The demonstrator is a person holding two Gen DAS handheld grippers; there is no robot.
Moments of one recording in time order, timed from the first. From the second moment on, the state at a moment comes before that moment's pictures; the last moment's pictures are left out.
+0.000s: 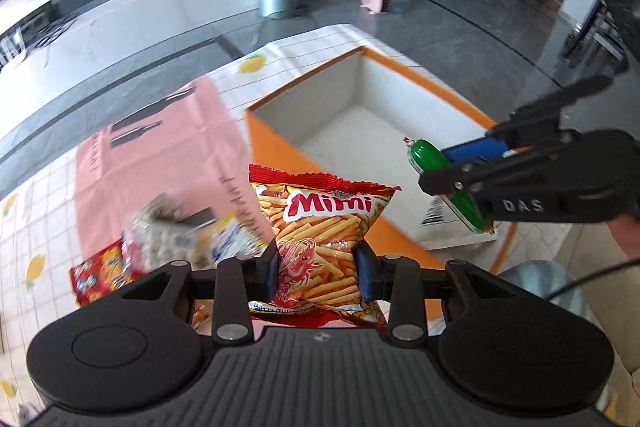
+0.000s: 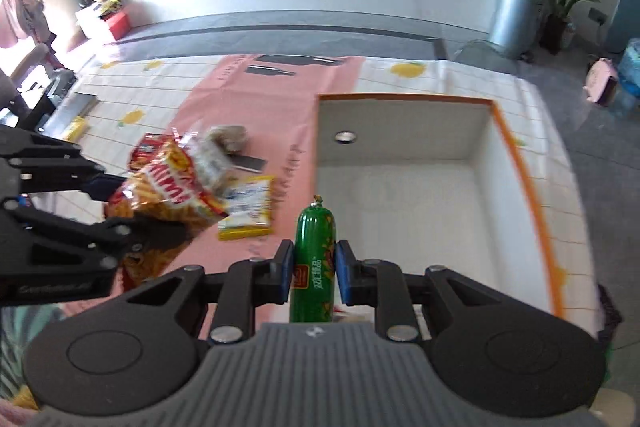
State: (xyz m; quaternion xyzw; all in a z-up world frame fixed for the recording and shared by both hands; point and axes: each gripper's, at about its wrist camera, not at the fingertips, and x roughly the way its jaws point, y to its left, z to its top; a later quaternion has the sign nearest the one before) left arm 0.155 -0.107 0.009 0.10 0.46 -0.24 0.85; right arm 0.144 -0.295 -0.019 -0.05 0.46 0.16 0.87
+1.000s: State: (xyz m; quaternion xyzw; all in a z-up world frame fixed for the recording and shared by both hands) left arm 0.211 -0.242 -0.070 0.35 0.45 -0.39 0.72; right arm 0.226 -0.373 -0.108 0.01 0.54 0.19 0.82
